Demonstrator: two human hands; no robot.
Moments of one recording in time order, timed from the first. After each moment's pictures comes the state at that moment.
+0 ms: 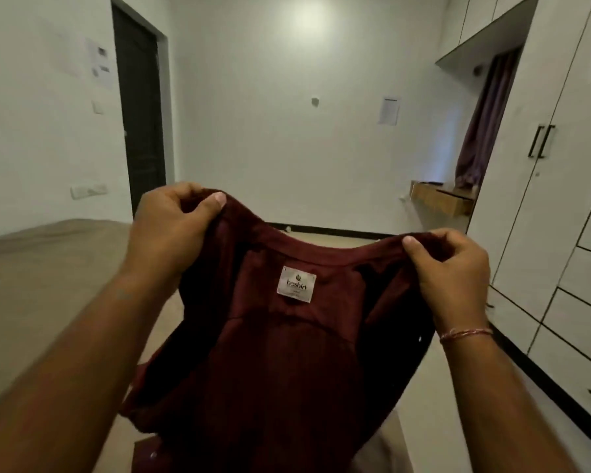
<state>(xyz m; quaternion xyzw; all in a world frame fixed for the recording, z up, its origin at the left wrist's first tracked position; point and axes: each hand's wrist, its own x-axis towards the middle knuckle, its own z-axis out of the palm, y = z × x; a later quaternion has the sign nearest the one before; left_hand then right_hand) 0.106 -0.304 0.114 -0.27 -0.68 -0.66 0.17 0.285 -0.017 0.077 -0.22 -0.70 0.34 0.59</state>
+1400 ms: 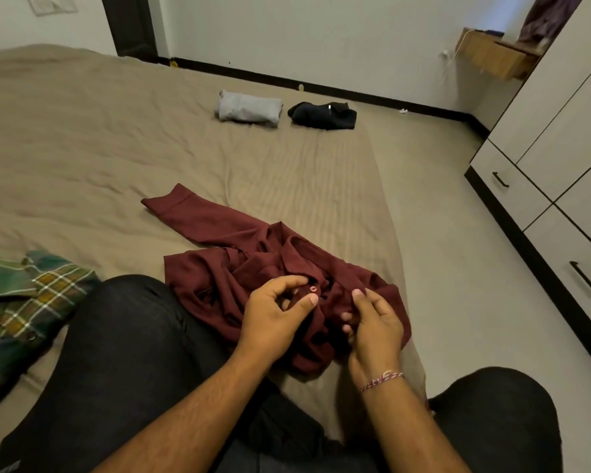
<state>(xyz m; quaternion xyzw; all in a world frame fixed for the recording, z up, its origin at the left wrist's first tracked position) 0.246 -0.284 -0.219 -0.19 -0.70 -0.68 -0.14 0.337 -0.159 -0.212 -0.42 -0.45 0.73 0.31</state>
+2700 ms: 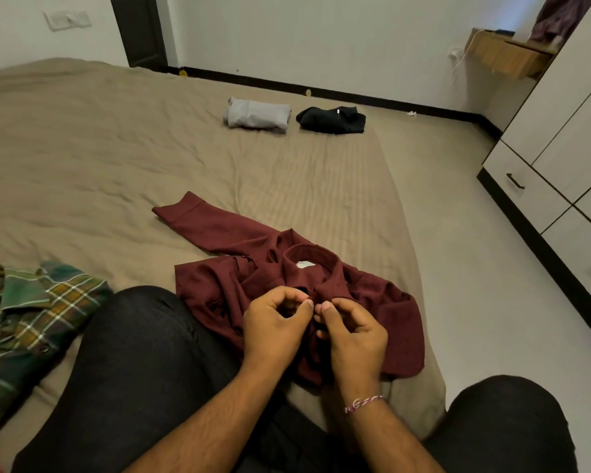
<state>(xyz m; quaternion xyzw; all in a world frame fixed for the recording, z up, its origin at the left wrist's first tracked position) 0.243 -0.288 -0.218 -0.13 -0.74 -0.65 -0.08 0.318 -0.202 -0.218 -0.30 -0.58 0.66 0.37</state>
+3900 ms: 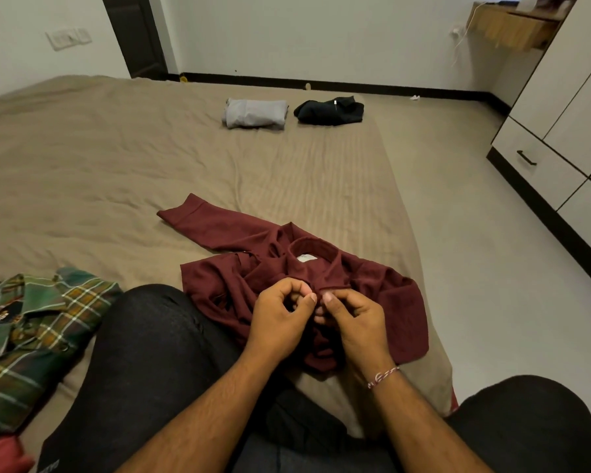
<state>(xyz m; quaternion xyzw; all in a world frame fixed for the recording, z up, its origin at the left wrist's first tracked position) 0.241 -0.291 -0.220 -0.24 -0.74 -0.62 -0.11 0.324 -0.173 -0.235 -0.20 -0.60 0.72 0.27</state>
